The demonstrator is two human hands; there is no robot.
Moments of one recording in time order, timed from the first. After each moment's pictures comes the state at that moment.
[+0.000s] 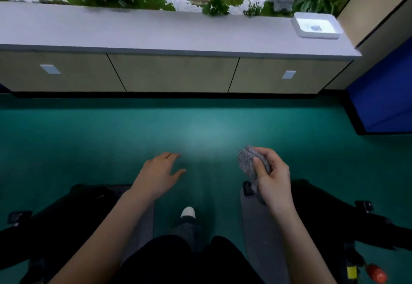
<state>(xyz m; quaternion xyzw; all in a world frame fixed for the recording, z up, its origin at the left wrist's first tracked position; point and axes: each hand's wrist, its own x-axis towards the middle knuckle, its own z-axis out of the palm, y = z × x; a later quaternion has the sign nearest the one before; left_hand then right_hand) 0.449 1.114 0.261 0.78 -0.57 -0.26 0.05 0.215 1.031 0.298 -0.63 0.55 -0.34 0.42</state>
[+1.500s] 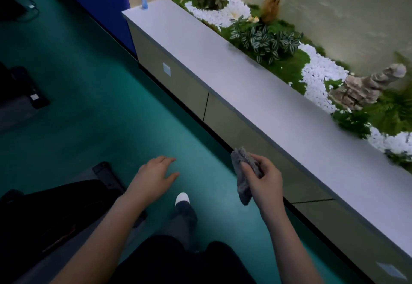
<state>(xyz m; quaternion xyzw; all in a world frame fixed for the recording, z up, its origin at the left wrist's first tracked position) 0.684 0.914 0.250 0.94 -0.18 -0.22 0.17 0.588 0.684 0.292 -0.77 0.32 -0.10 0.54</state>
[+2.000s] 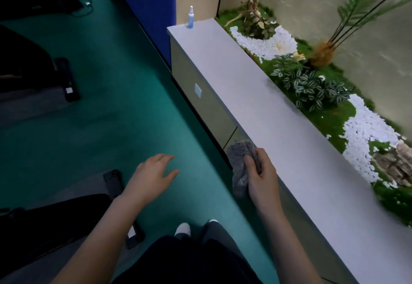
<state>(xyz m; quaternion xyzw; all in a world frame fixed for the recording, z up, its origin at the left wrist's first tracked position) 0.845 0.937 0.272 0.95 -0.07 -0.18 0.23 0.811 0.700 0.316 -0.81 0.14 -0.06 0.56</state>
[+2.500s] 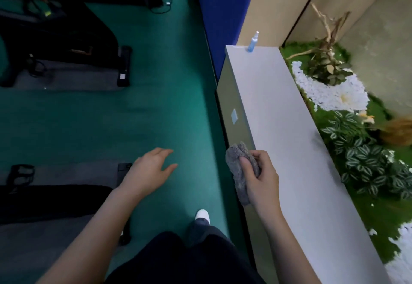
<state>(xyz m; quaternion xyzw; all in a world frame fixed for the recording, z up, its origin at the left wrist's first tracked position) 0.965 0.932 0.277 0.95 0.12 -0.14 0.26 1.016 0.688 0.305 -0.85 -0.04 0.02 0.53</state>
